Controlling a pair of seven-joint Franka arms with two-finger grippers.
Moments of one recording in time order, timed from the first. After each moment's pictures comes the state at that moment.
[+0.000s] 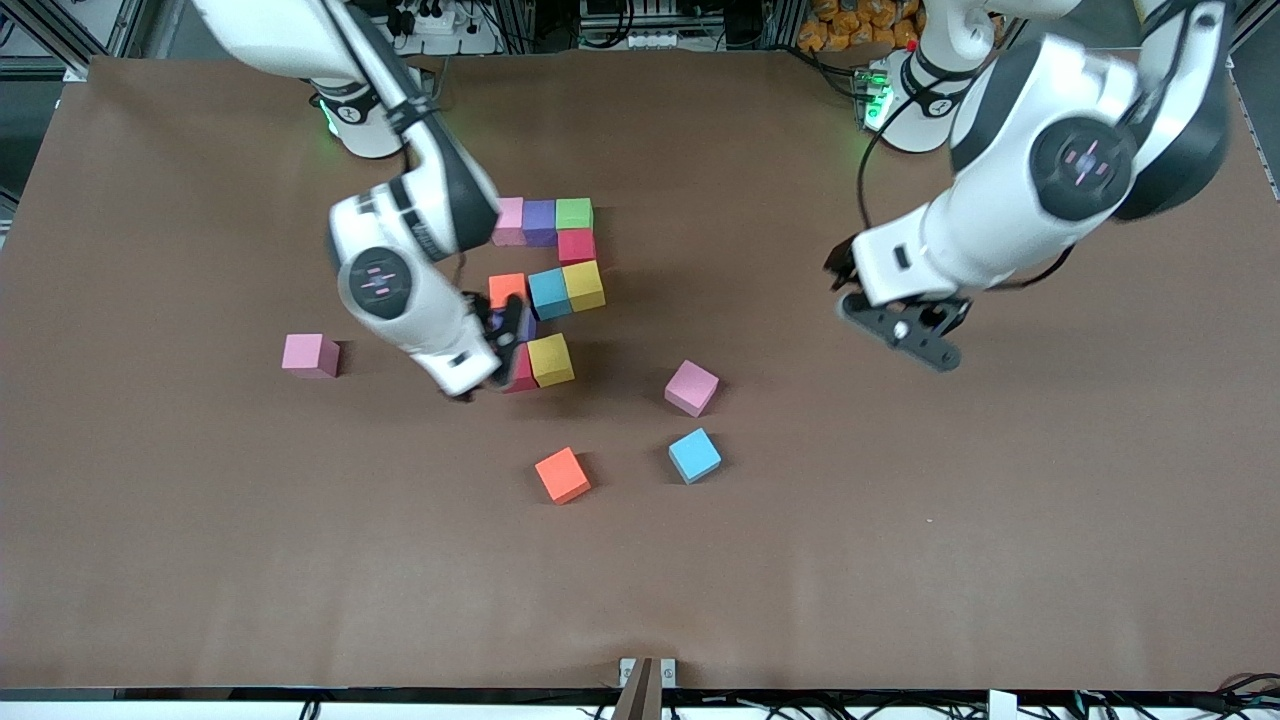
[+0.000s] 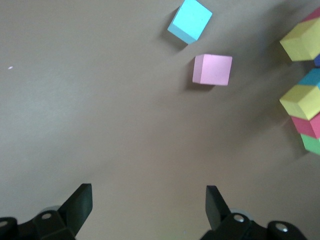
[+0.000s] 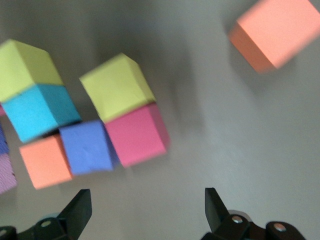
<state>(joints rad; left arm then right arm) -0.36 0.27 -0.05 -1.56 -0.14 1.72 0.14 0.50 0.38 -0.12 -1.83 0.12 2.10 -1.00</state>
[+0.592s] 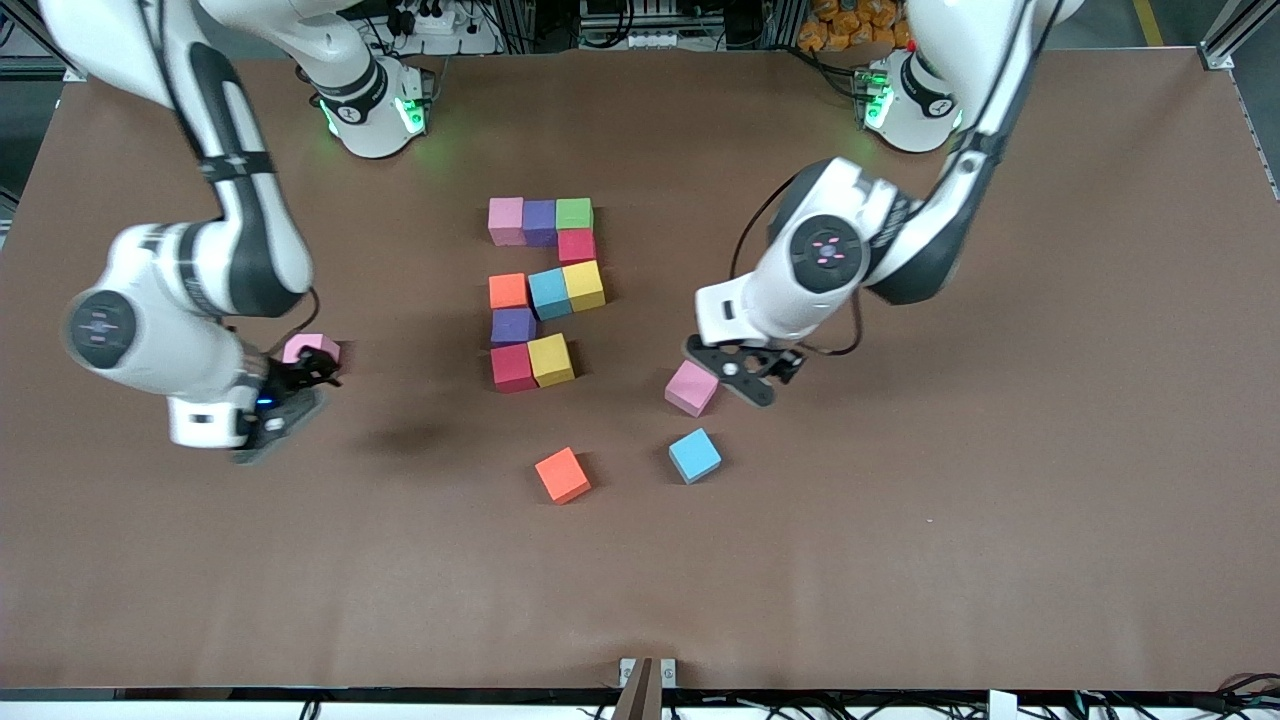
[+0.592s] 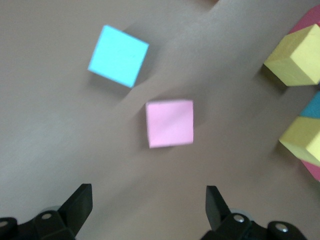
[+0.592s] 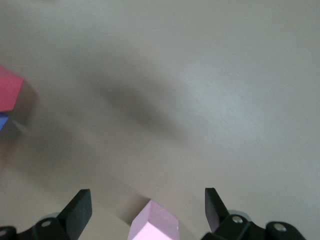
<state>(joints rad) -0.56 0.49 -0.06 -1.66 -0.13 2.18 0.12 0.24 0.34 -0.23 -1.83 0.12 2.09 -0.64</state>
